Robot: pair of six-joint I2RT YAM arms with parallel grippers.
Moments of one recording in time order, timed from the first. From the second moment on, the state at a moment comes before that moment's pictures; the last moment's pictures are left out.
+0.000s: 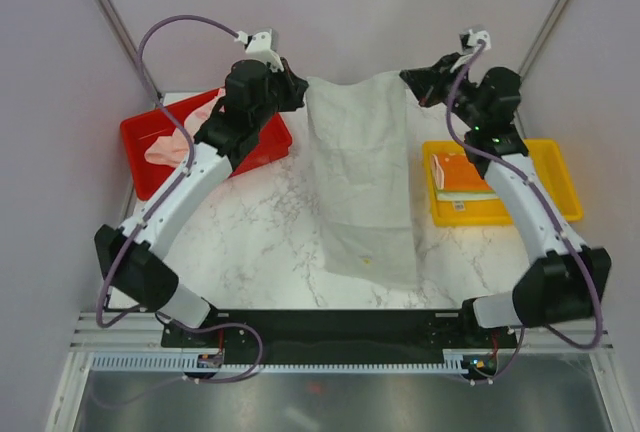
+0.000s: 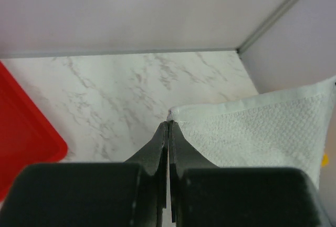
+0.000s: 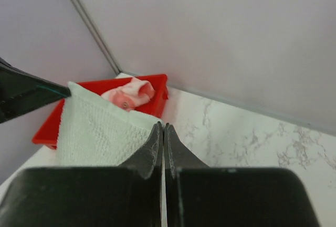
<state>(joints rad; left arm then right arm) -0.56 1.42 1.49 -0.18 -0.09 -0.41 0.14 1.27 1.24 0.21 -0.49 0.37</state>
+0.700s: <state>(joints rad) -0.31 2.24 1.96 -0.09 0.09 -0.36 0.11 2.11 1.61 0.31 -0.52 0.18</state>
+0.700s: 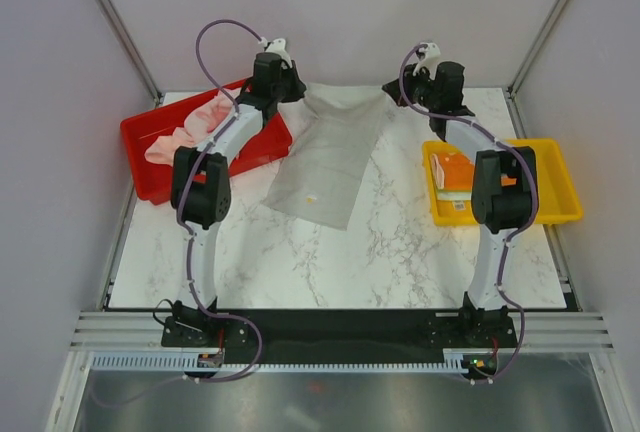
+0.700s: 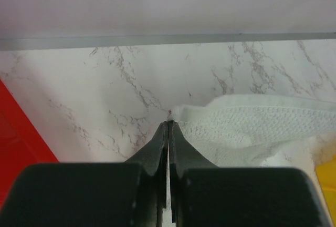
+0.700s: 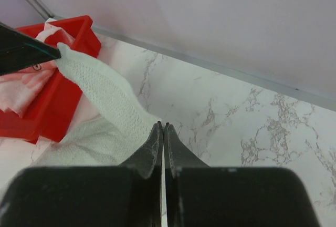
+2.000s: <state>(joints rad) -0.30 1.59 0.79 0.09 0.03 -0.33 0.48 1.52 0.59 0.45 -0.49 0.36</state>
